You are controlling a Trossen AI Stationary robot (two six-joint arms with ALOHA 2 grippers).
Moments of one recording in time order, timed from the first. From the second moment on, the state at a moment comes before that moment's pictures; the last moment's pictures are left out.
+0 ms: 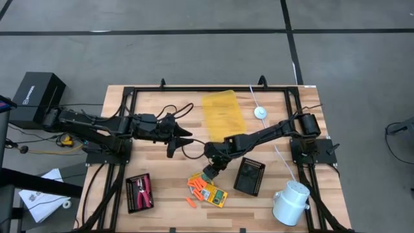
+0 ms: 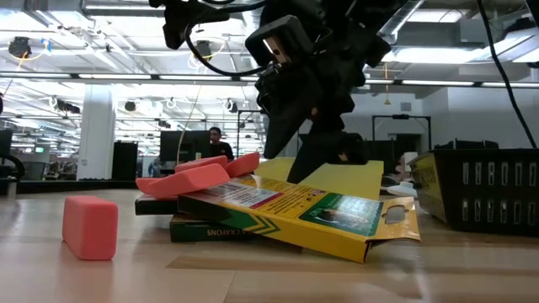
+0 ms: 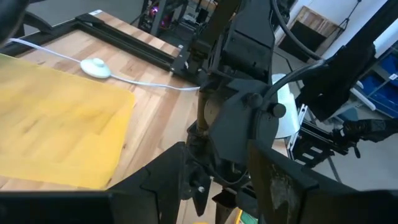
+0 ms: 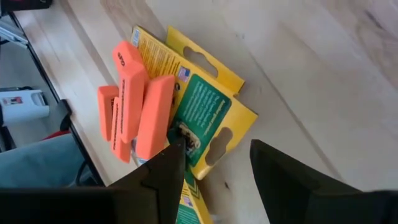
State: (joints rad) left arm -0.10 1.07 0.81 -0.03 -0.12 -0.47; right arm 0.14 1.97 1.27 -0.31 -0.33 0.96
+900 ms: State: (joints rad) left arm -0.10 1.07 0.81 -0.03 -0.10 -0.48; right arm 0.11 1.97 1.21 -0.22 -0.33 1.00
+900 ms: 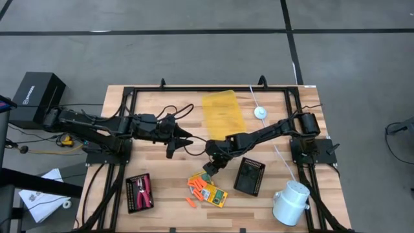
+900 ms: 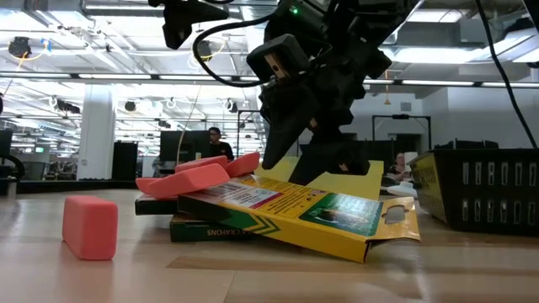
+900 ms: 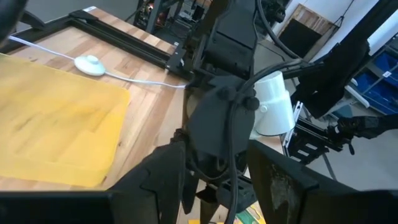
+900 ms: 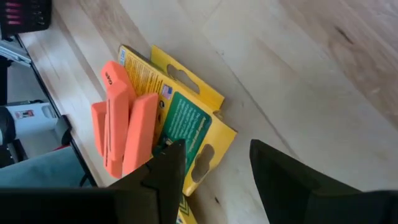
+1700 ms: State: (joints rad) left arm -0.10 1.07 0.80 -0.08 -0.07 -0.48; right arm 0.10 2.08 1.21 -0.04 -0.41 1.07
